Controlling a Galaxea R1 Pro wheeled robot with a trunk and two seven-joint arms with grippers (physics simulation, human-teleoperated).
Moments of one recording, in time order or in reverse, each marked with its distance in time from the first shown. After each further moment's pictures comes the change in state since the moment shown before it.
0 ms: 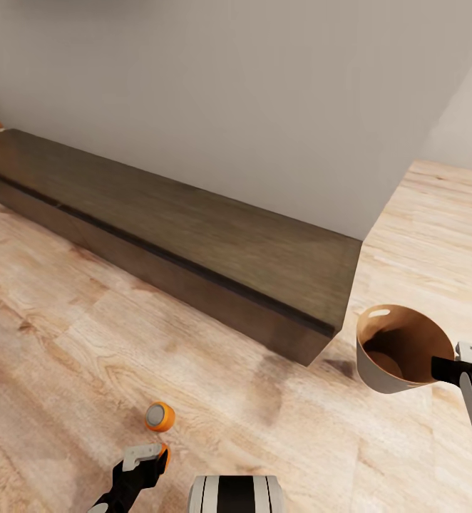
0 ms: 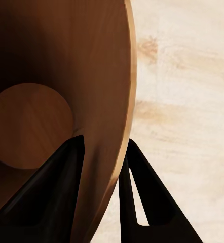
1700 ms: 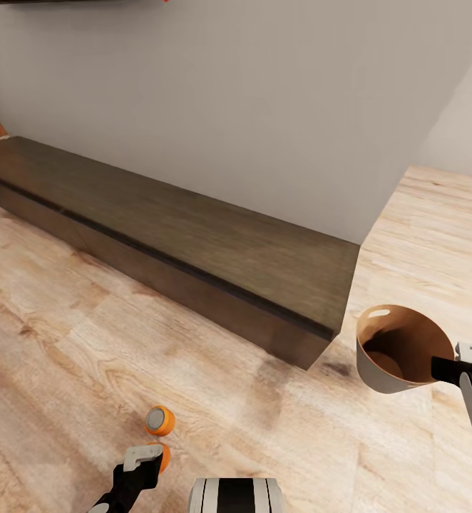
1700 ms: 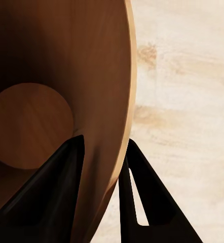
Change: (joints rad) left arm 0.000 0.000 -0.003 0.001 -0.024 0.000 0.000; right arm 0.000 0.001 0.000 0.000 0.000 0.000 0.000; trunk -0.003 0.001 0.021
